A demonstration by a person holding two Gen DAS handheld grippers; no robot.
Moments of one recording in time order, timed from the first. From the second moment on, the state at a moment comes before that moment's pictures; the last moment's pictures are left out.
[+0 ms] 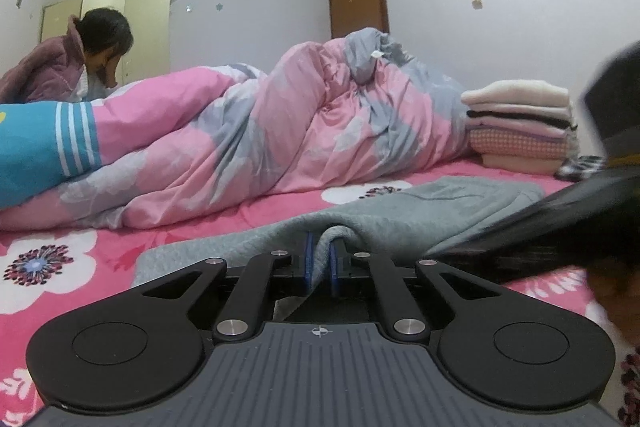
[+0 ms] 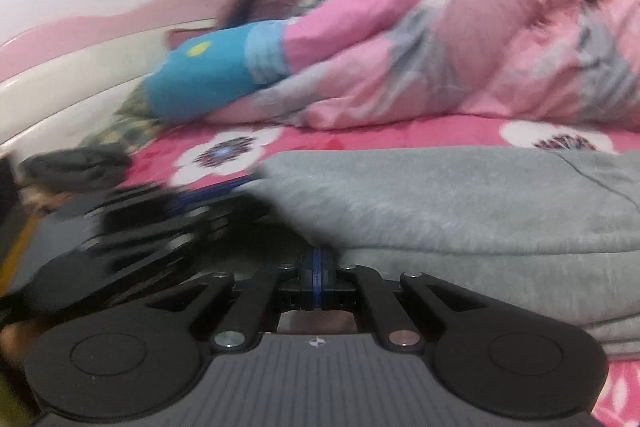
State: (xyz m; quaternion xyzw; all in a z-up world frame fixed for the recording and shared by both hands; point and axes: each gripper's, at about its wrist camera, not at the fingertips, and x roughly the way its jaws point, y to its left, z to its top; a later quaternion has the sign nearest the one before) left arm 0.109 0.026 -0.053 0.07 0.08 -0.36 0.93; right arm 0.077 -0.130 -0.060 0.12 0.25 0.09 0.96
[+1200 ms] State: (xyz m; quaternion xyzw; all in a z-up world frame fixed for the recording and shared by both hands) left arm 0.103 0.032 -0.051 0.05 0.07 -0.38 0.92; right arm 0.077 -0.129 -0.083 0.21 0.24 0.14 0.94
